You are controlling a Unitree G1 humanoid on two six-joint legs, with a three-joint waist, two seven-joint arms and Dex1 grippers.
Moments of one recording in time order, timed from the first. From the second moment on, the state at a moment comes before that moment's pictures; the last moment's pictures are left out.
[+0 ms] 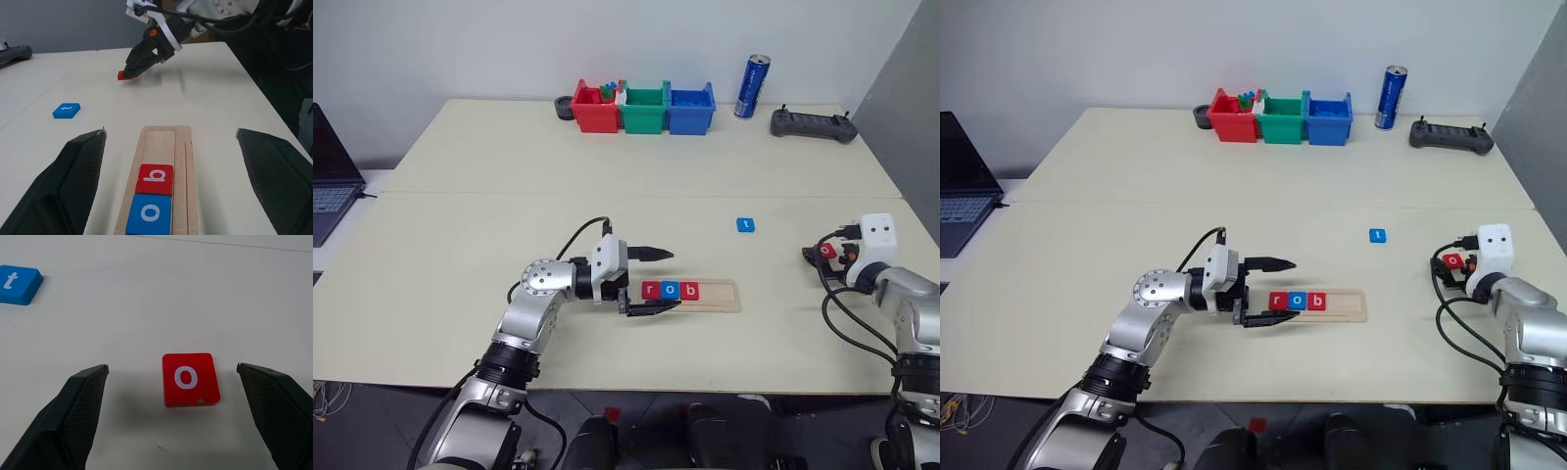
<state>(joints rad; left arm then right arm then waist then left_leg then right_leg) -0.48 0.37 -0.19 0.17 -0.31 -0.01 -1.23 -0.40 -0.61 -0.29 0.19 0.21 0.70 0.44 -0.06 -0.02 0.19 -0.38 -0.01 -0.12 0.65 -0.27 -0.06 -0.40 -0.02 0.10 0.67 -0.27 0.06</state>
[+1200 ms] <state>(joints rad) -0.44 0.41 -0.19 0.11 -0.31 0.02 -1.23 -0.42 -0.56 -0.31 -0.19 0.29 1.09 0.28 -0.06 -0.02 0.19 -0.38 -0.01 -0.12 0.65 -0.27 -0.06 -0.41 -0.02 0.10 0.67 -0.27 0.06</state>
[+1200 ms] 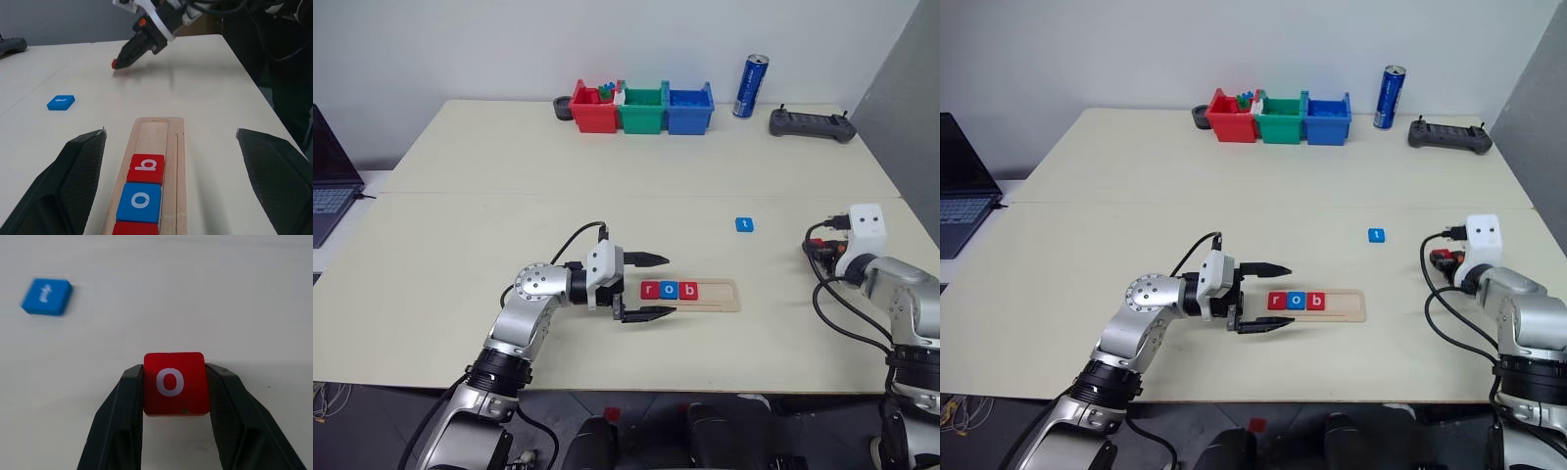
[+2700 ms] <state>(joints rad) -0.46 0.39 -0.19 0.13 -0.31 0.01 -1.24 -0.24 -0.67 -0.17 -0.60 0.38 1.07 0.63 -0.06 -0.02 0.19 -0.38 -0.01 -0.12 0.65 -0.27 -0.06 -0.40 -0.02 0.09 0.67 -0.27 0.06</state>
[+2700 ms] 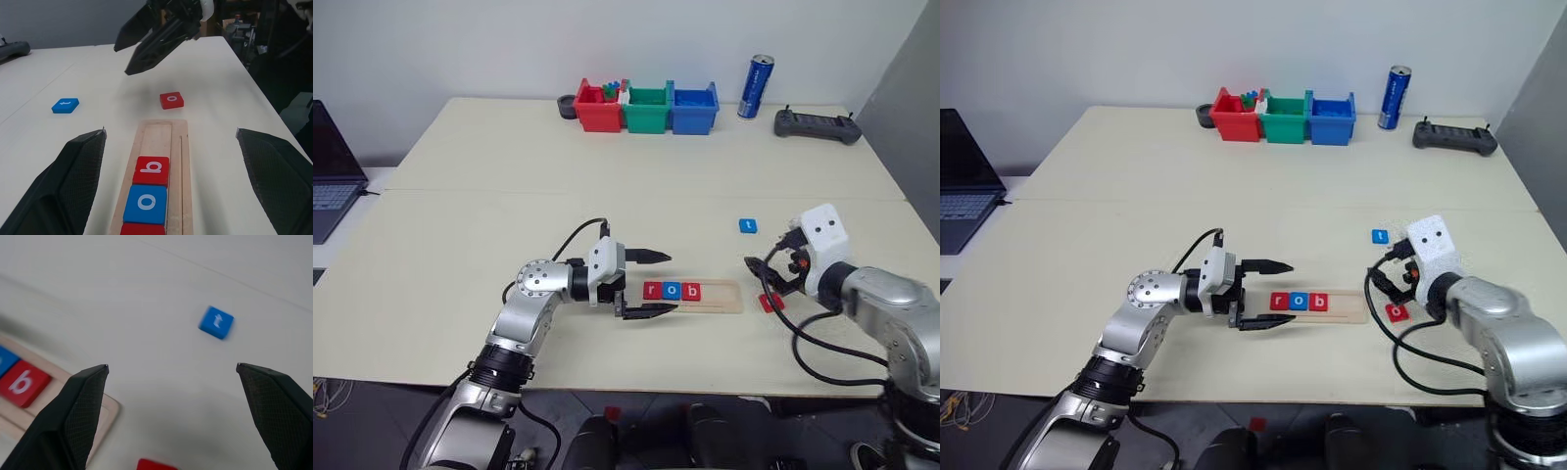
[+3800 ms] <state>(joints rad) -0.45 0.40 -0.19 0.13 -0.30 0.00 -1.24 -0.38 -0.88 0.10 0.35 0.16 -0.04 1.34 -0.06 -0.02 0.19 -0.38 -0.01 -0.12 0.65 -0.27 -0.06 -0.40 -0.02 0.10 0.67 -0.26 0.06</state>
